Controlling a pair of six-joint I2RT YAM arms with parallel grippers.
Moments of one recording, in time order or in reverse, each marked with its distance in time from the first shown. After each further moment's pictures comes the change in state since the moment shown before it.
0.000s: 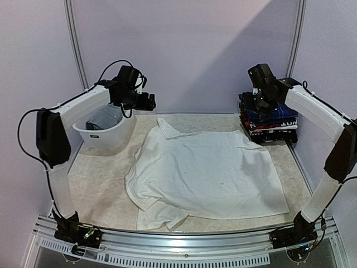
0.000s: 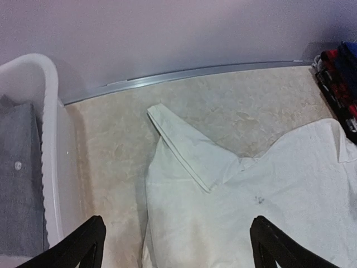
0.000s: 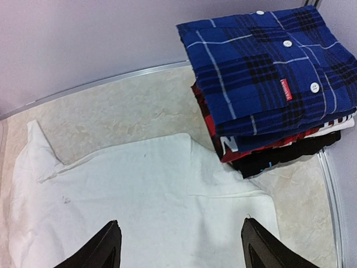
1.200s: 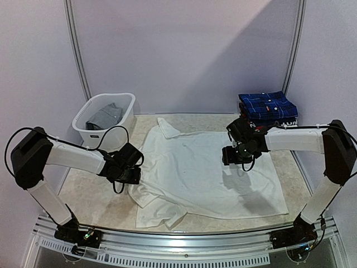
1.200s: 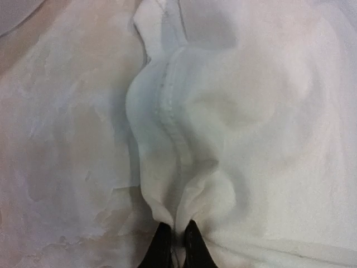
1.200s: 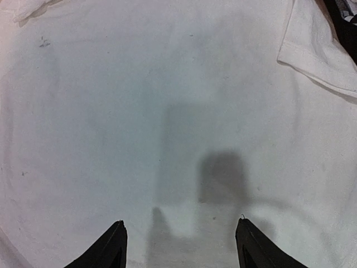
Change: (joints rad) left arm -0.278 -0.402 -1.196 0.415 -0.286 -0.351; right arm 0.209 -0.024 -0.631 0.376 -0.177 0.004
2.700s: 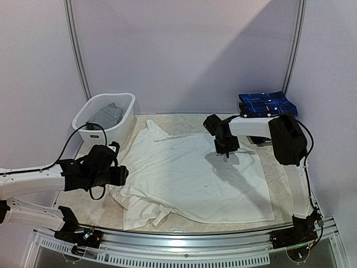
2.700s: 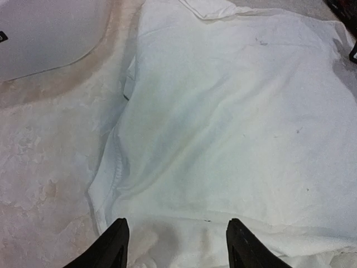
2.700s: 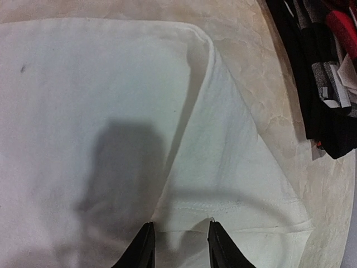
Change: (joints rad) left arm -0.063 -0.579 -0.201 -0.101 -0.049 0.048; right arm -0.041 0.594 0.636 -0.296 0.420 -0.018
